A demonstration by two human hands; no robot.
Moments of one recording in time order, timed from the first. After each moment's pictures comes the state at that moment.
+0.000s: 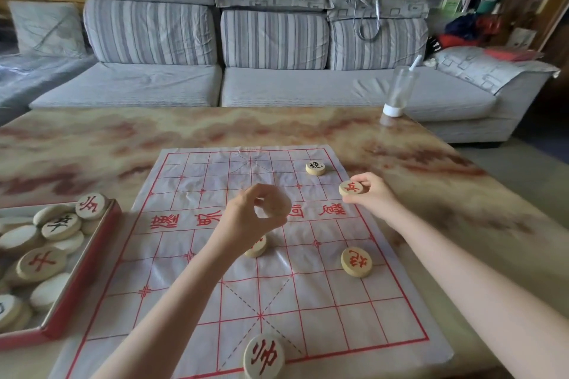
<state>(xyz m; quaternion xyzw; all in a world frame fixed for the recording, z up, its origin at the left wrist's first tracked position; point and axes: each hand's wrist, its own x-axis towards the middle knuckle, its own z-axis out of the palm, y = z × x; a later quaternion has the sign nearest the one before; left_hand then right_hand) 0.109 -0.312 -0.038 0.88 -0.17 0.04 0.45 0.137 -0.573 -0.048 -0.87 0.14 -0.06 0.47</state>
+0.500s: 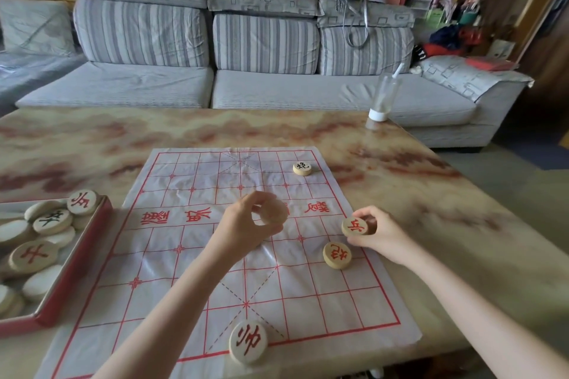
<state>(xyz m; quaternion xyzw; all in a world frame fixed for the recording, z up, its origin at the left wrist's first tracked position) 0.085 -0.324 -0.038 0.87 -0.17 0.03 0.45 0.055 -0.595 -0.062 -0.91 0.10 -0.03 0.40</state>
